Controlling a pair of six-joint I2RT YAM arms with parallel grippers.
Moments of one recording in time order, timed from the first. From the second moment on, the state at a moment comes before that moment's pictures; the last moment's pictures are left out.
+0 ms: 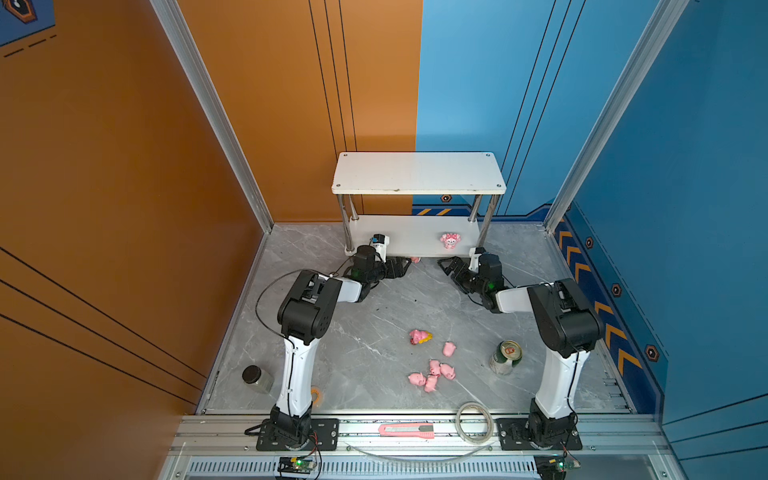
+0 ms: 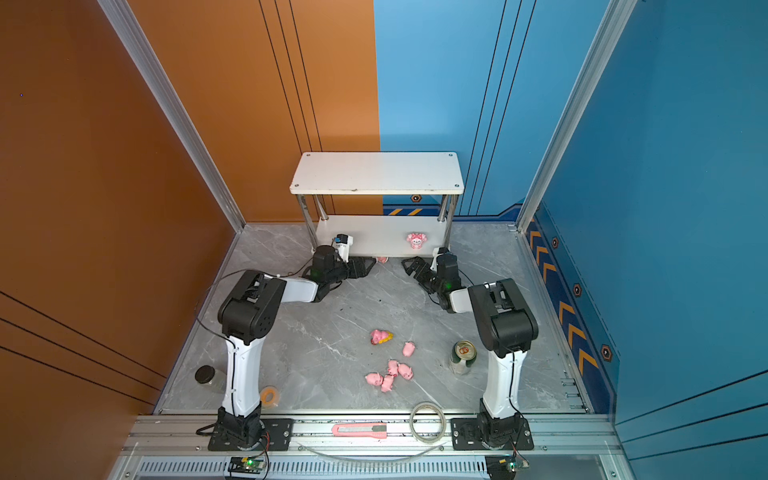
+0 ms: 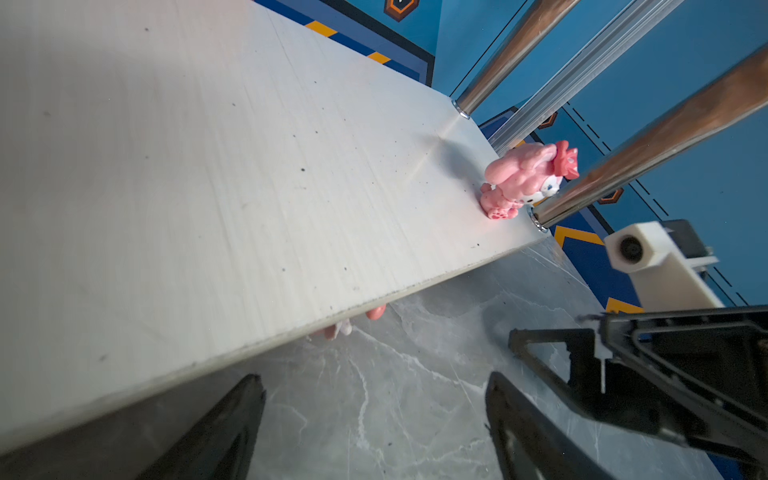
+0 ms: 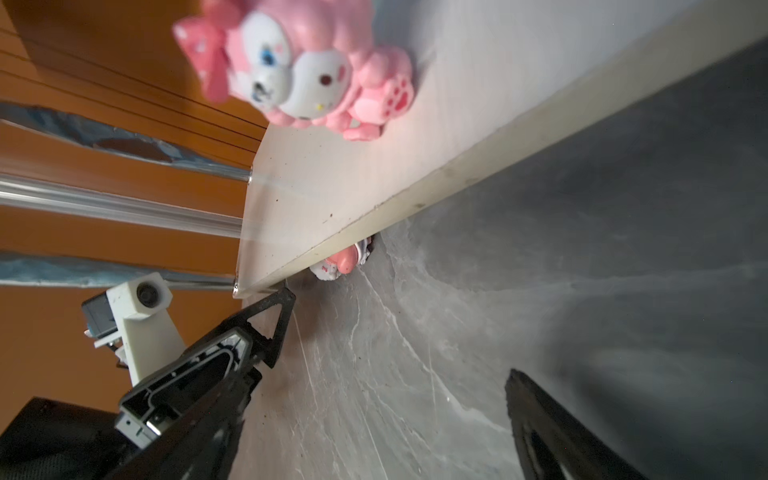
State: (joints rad) left arm -0.36 2.19 1.24 0.60 0.42 -0.49; right arm 0.25 2.01 0.95 0.61 -0.40 0.97
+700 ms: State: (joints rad) left arm -0.38 2.04 0.97 0.69 0.41 -0.56; right arm 0.38 2.26 1.25 0.73 -0.24 1.10
